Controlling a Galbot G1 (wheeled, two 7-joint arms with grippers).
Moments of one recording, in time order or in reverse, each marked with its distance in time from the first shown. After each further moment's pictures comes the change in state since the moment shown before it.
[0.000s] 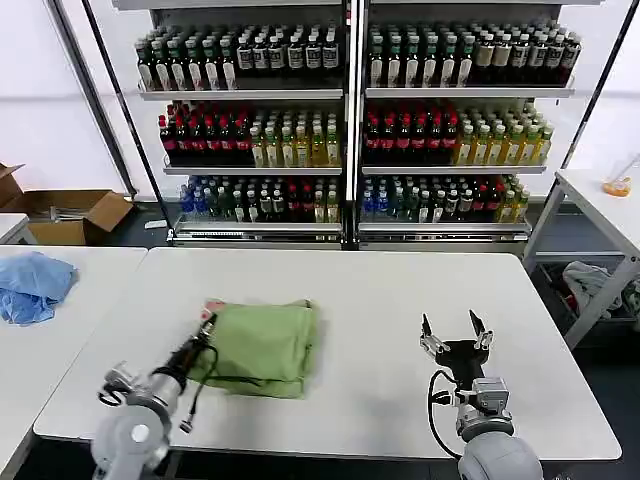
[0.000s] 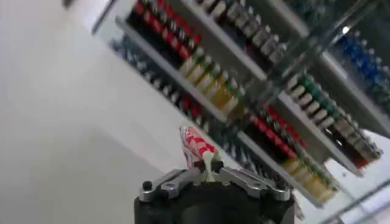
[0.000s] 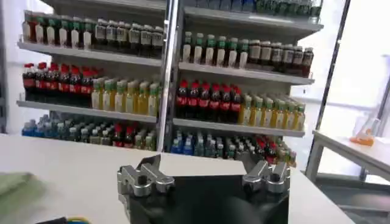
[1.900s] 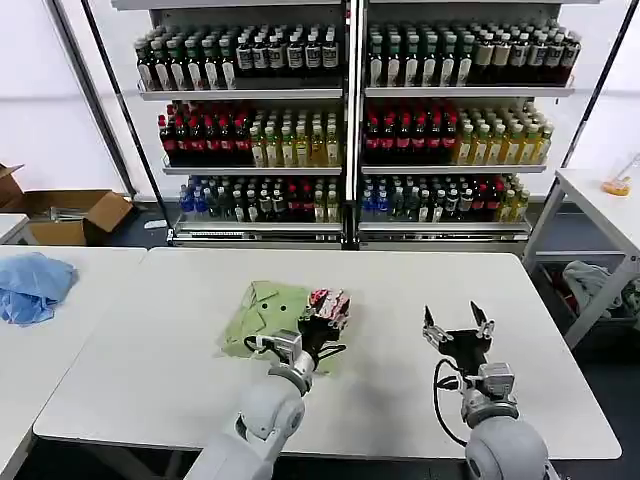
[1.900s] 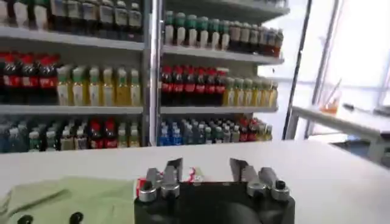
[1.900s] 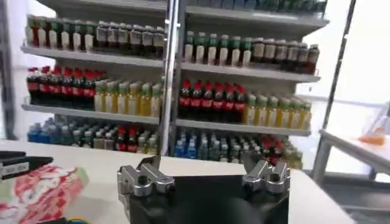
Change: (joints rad) left arm -0.254 -0.145 0.614 0.131 0.709 -0.052 -0.036; right arm 0.079 -0.043 -0.031 -0.029 0.124 -0.032 0.005
